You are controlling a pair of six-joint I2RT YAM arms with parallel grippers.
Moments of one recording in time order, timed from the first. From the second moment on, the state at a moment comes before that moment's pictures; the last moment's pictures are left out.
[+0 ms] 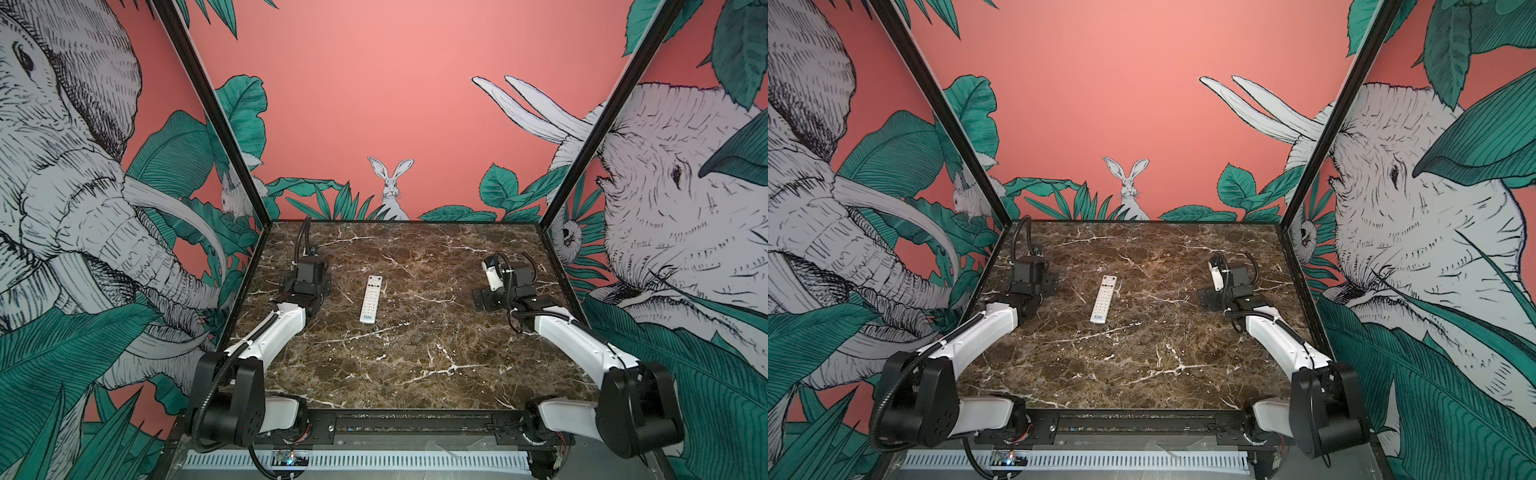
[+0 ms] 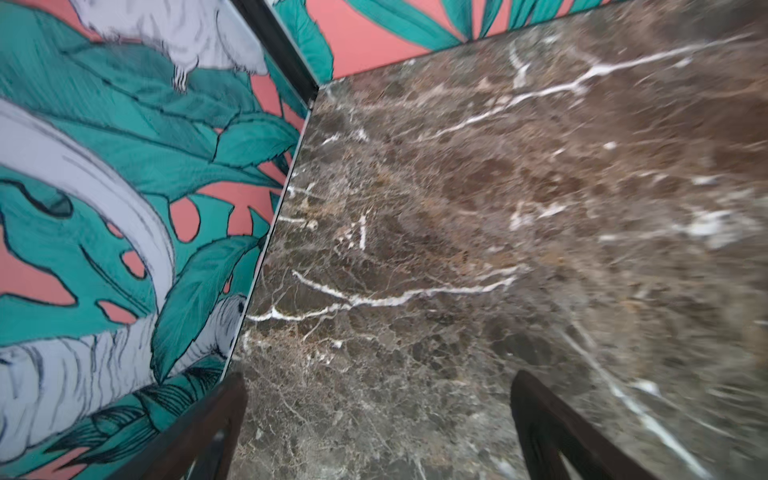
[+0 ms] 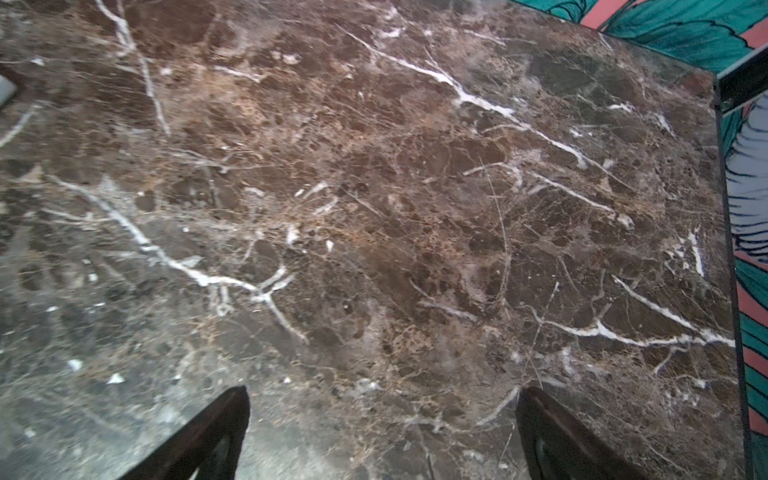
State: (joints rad) left arm -0.20 1.34 0.75 -0.07 -0.53 0.08; right arm 0.21 1.31 0.77 -0.25 0.04 -0.14
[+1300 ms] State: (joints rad) left arm -0.09 1.57 0.39 0.80 -0.24 0.13; right arm 0.00 1.54 0.33 0.84 -0.02 -0.10
